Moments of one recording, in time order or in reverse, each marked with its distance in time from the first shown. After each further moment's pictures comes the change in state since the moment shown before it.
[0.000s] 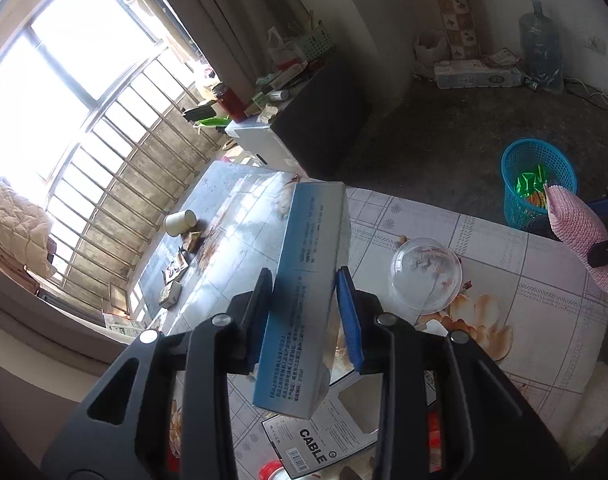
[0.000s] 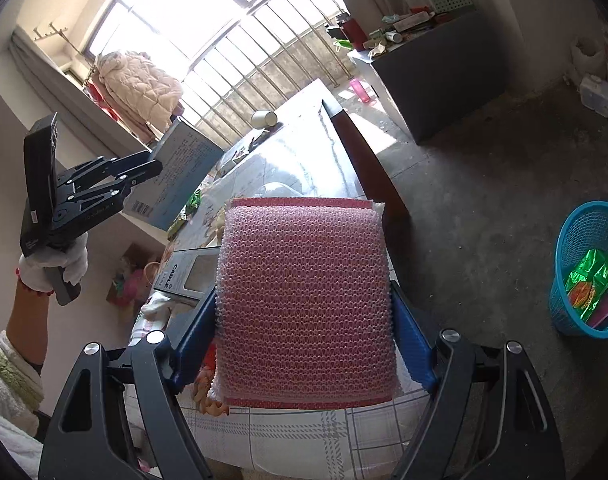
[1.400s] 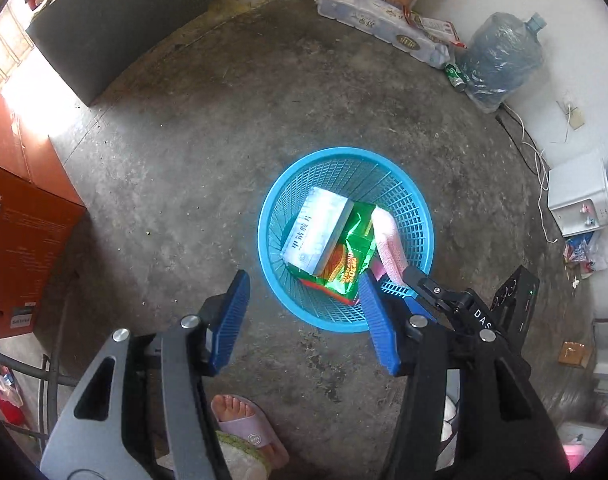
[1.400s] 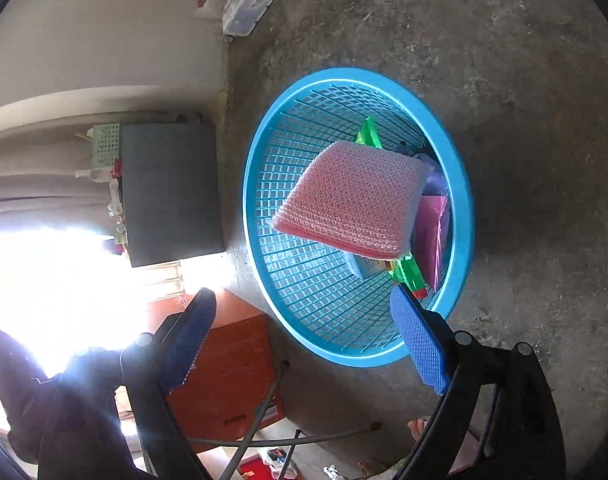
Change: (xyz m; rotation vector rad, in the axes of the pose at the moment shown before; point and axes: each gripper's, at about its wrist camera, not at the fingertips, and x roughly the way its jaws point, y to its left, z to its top) left arm 0.254 -0.378 0.194 -0.290 0.413 -0.579; right arm -0.028 -0.449 -0.088 1.083 -0.325 -0.158
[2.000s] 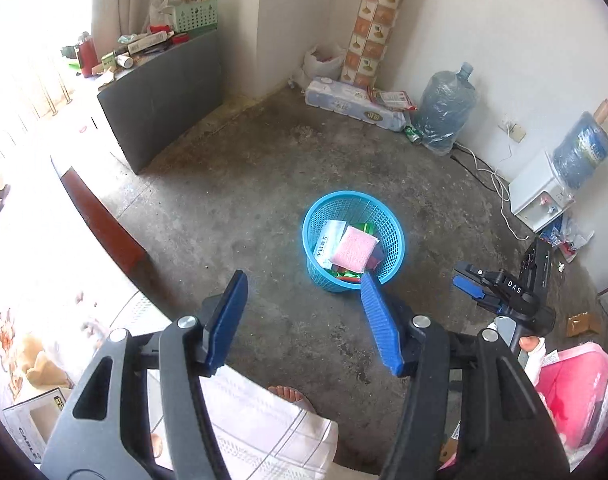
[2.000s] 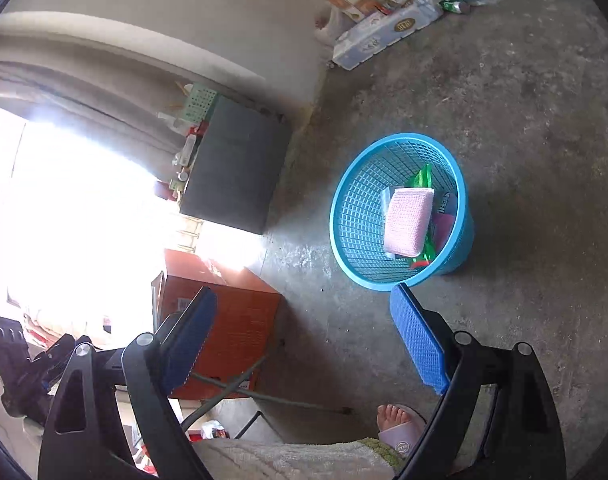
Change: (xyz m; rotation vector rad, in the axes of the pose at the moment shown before) left arm -0.250 0.071 -0.161 0.110 -0.342 -0.038; right arm -0.162 0.086 -0.113 -0.399 -0.096 0.060
